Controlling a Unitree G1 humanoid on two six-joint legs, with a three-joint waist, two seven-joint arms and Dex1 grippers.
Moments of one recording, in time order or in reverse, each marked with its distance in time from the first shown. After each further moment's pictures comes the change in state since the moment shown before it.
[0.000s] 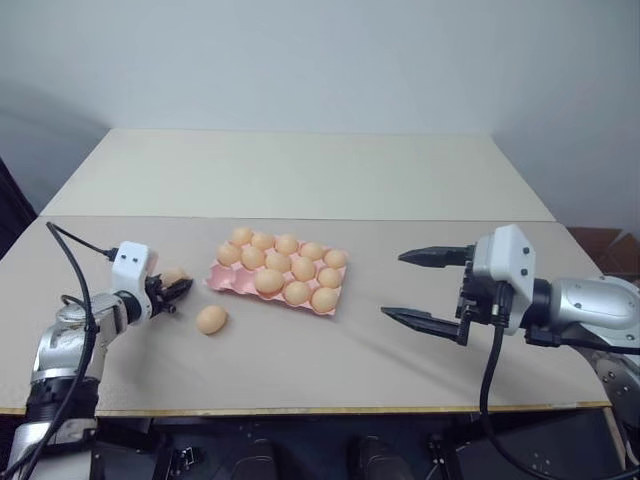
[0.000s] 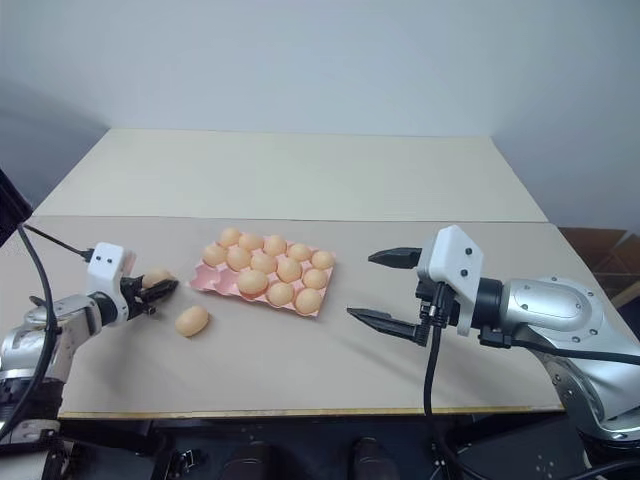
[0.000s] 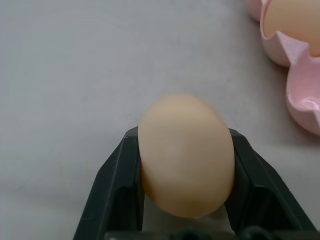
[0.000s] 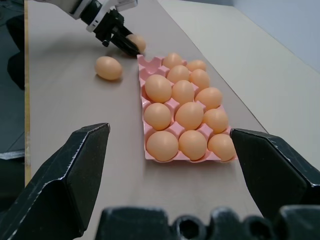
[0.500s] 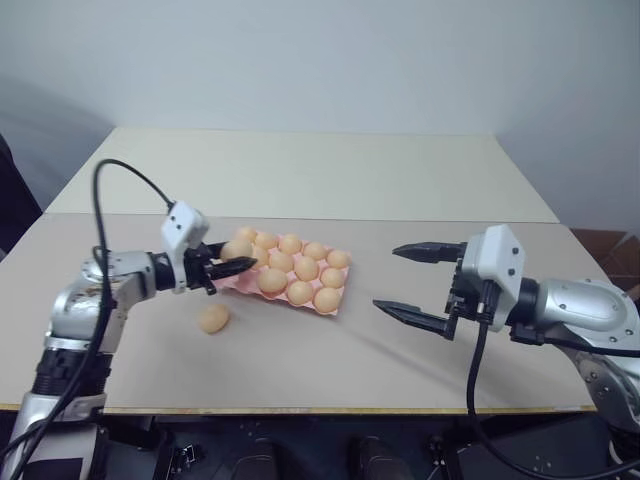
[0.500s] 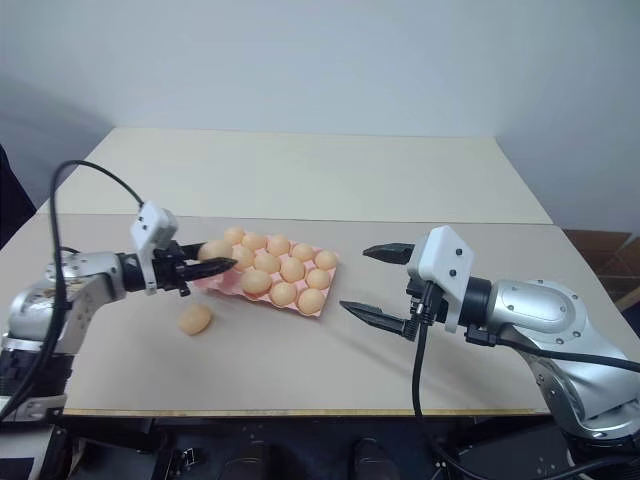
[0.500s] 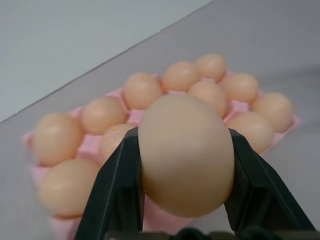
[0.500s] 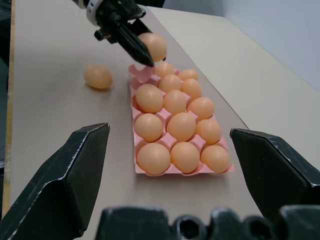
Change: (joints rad) left arm -0.196 -0.008 -0.219 -0.115 -0.060 -0.026 -0.318; right arm -0.011 0.060 0.041 0.000 -0.068 -0.033 -0.052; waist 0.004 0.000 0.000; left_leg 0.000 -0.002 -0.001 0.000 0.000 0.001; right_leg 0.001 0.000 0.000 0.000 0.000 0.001
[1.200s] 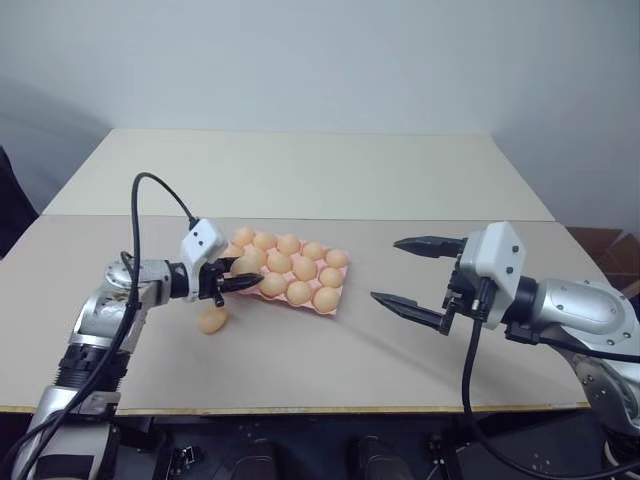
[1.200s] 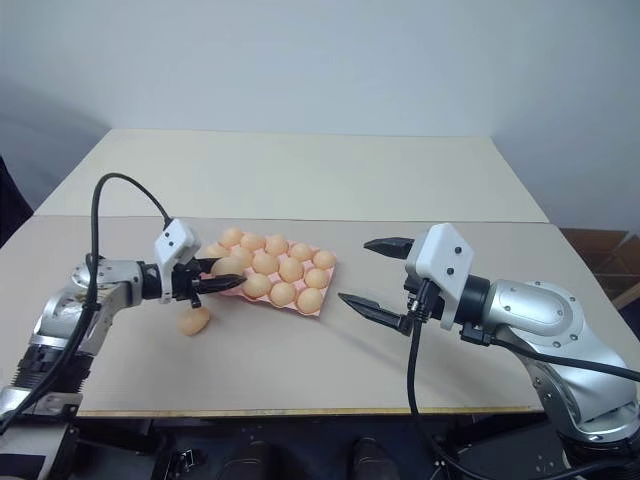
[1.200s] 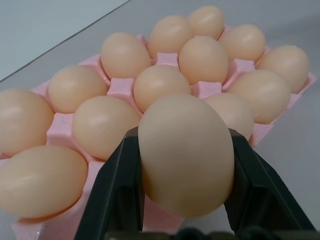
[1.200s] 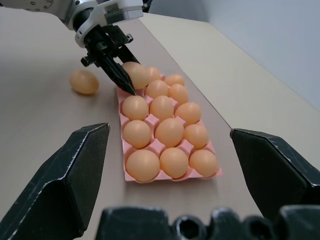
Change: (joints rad) left arm -0.005 -0.044 -0.050 0.085 0.093 -0.103 -0.040; right arm -0.004 0.016 0.002 -0.026 -0.006 0.000 -0.050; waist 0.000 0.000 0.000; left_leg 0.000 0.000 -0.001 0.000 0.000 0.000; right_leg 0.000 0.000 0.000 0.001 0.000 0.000
